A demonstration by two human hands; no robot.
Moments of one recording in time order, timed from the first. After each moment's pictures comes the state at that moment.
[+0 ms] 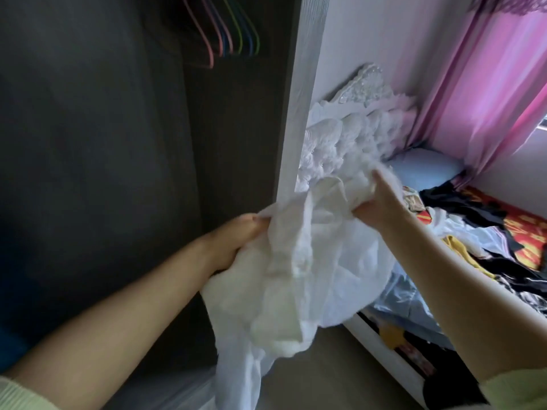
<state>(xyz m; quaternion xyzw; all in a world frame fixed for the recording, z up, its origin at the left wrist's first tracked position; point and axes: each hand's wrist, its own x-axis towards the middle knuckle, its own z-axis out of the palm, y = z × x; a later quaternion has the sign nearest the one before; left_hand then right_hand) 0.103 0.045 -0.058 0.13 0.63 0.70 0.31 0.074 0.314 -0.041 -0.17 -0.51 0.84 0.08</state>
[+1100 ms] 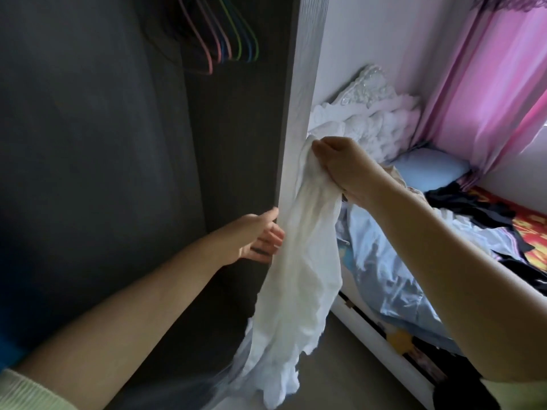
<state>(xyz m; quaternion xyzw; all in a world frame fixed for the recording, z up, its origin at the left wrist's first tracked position) 0.082 0.056 -0.050 0.06 0.77 0.57 0.30 0.099 0.216 0.035 -0.04 -0.87 0.47 0.16</state>
